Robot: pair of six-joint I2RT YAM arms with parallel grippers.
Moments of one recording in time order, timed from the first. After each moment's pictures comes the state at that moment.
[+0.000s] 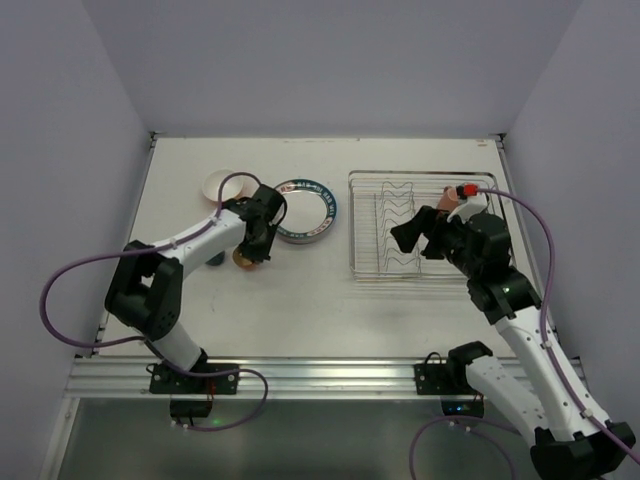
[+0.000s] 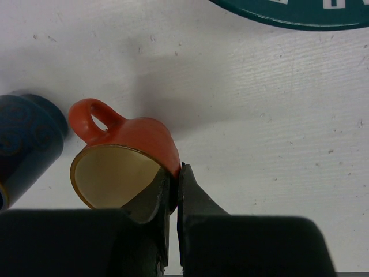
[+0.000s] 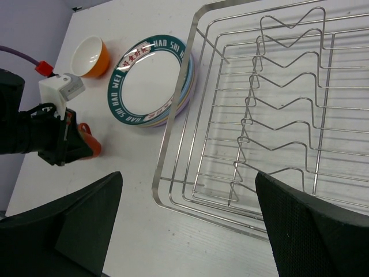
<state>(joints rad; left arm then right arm) -0.49 1.64 1.13 -0.78 -0.18 -0.22 0.31 0.76 0.79 -0.40 -0.12 0.49</state>
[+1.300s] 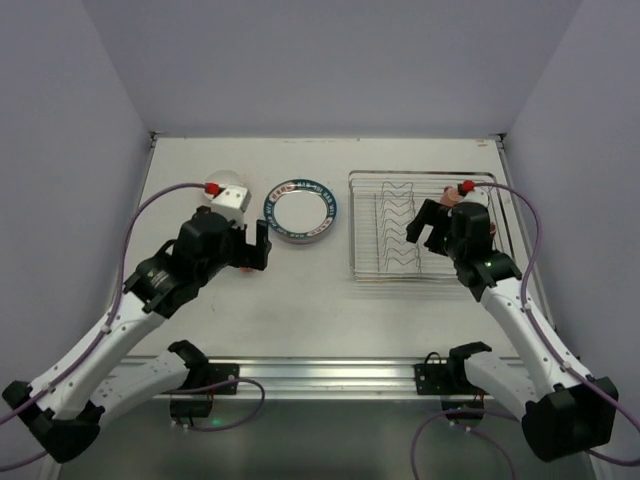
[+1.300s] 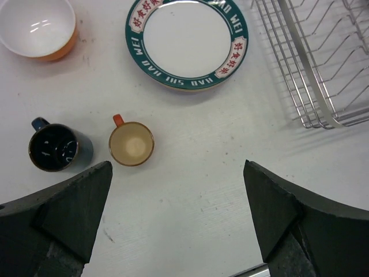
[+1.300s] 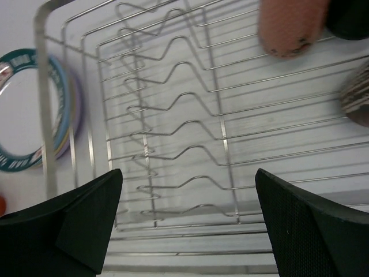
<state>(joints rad) -0.64 0.91 1.00 -0.67 -0.25 -0.26 0.26 0.94 0.76 -0.39 0.11 0.50</state>
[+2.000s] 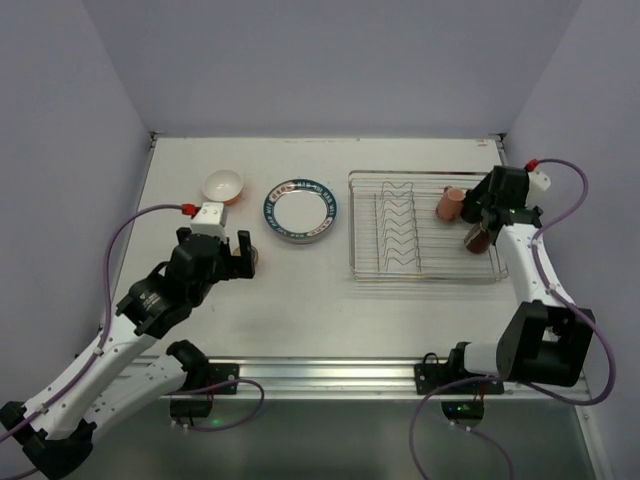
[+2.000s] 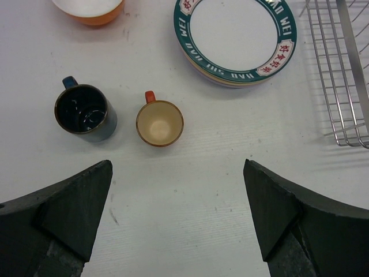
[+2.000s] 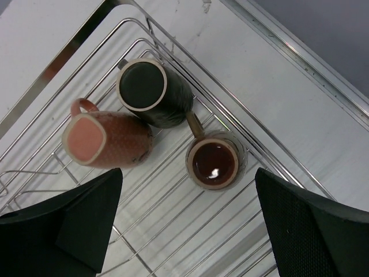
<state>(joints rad) -0.66 0.71 0.83 -0.67 -0.43 -0.39 -0.13 1.29 1.00 -0.43 0.38 0.58</state>
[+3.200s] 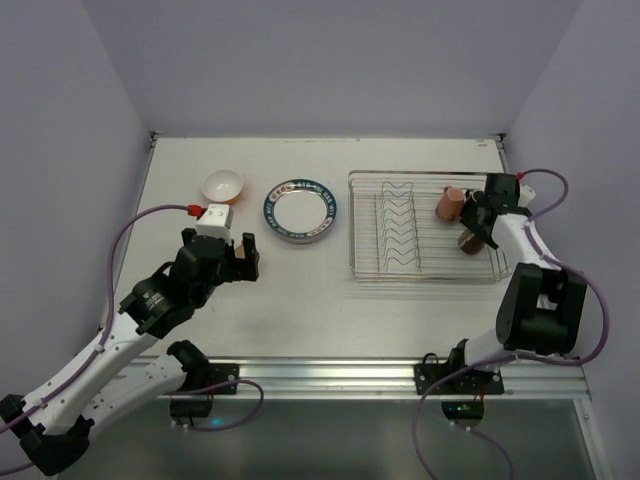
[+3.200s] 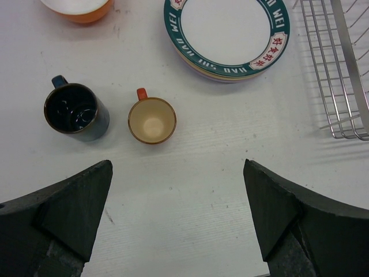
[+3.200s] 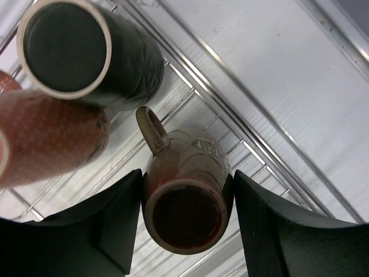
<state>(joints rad) -0.71 0.71 0.82 -0.67 -0.44 -0.40 -0.18 1.53 1.03 -0.45 0.32 0.56</state>
